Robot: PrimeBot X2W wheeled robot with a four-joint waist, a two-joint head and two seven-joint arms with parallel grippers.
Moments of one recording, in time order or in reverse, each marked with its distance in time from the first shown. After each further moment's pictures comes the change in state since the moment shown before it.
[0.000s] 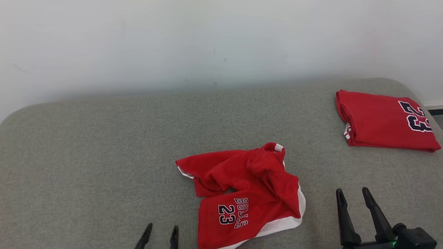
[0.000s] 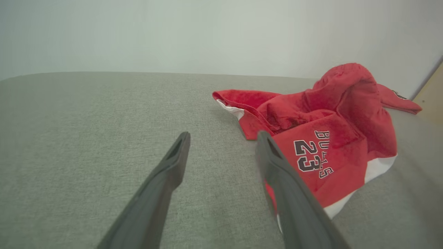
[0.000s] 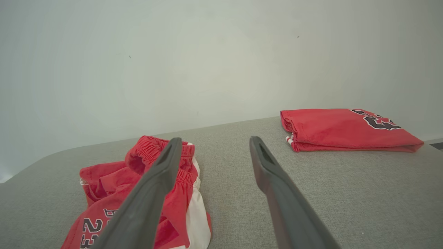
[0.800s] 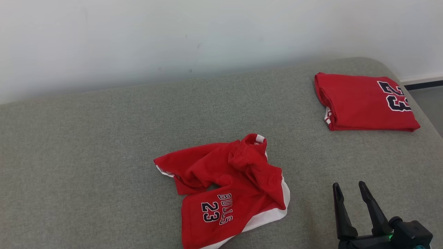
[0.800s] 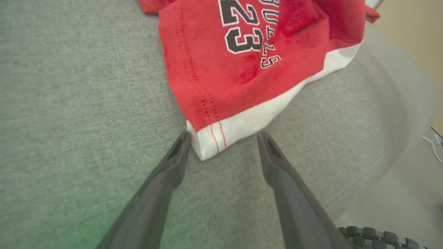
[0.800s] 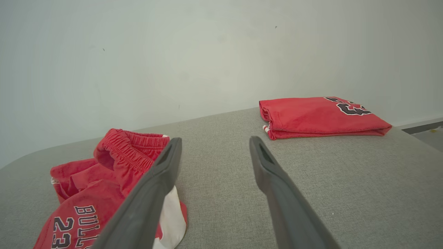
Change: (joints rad) left arm -0.120 -0.003 -0.264 0.384 -0.118 -0.008 0.000; right arm -0.042 0.003 0.013 0.025 0.000 0.000 0.000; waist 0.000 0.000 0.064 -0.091
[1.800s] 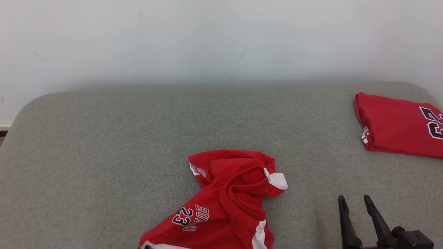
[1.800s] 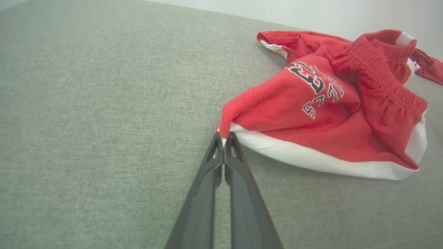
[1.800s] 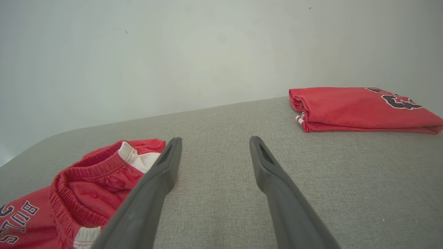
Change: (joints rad) left arm 0.135 0.085 0.199 -0.230 -0.047 0.053 0.000; right arm 0.028 0.001 -0.030 0.062 0.000 0.000 0.000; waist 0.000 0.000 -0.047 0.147
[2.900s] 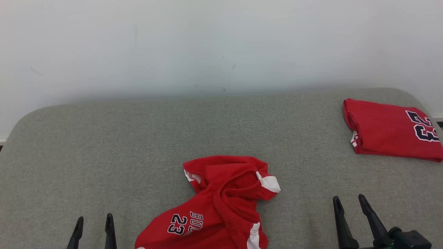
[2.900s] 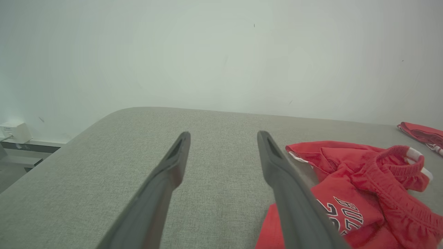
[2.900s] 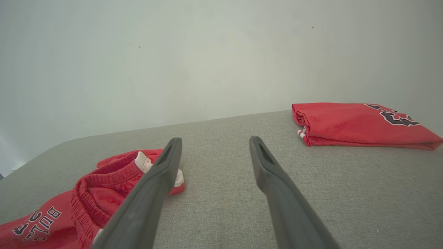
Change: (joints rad) left arm 0.039 -0.044 0.273 -0.300 0.142 -0.017 0.000; right arm 0.013 -0.031 0.049 -0.037 0.019 0.000 0.000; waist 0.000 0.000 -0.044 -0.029
